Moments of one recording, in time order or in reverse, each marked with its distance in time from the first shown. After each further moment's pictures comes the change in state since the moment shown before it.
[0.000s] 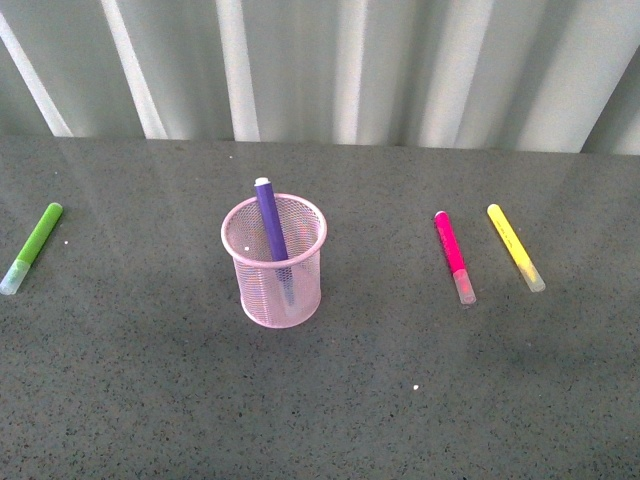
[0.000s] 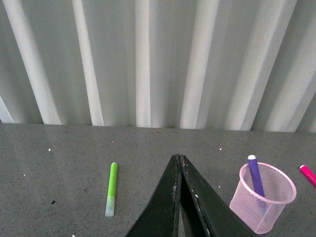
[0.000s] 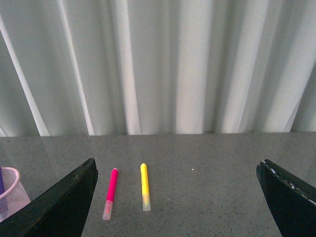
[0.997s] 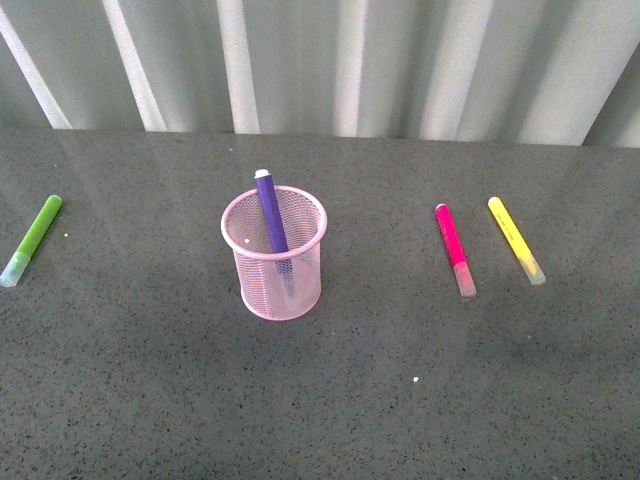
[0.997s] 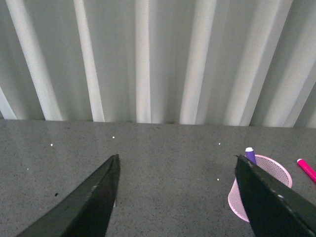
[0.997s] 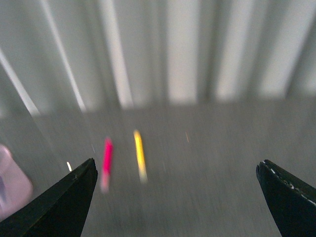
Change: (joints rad) left arm 0.000 -0.213 0.000 -0.220 0.000 0.000; right arm 0.018 0.107 0.075 -0.175 0.093 0.058
